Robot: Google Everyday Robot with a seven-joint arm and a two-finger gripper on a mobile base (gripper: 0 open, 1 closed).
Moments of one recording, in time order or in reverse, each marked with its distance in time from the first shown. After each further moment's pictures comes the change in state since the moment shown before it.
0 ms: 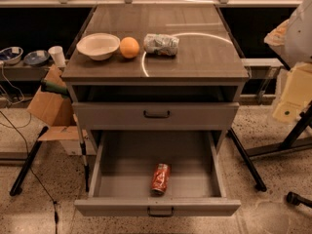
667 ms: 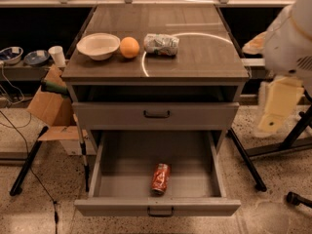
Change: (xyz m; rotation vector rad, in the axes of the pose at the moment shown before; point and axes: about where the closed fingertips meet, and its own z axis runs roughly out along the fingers) arm -0.020 0.013 0.021 -0.028 -0.015 -0.113
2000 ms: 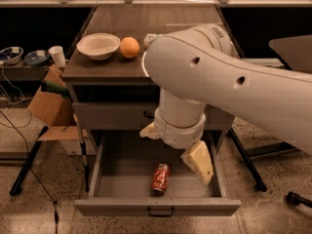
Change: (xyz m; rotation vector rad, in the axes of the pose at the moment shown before) arm -0.103 0.105 0.172 -0.354 -0.001 -0.922
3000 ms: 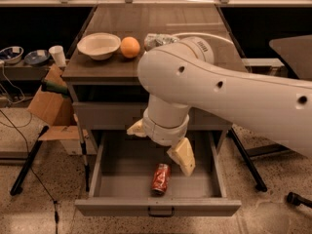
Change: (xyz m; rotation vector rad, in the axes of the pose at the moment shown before) arm 0.003 -0.045 0.028 0.085 -0.009 -0.097
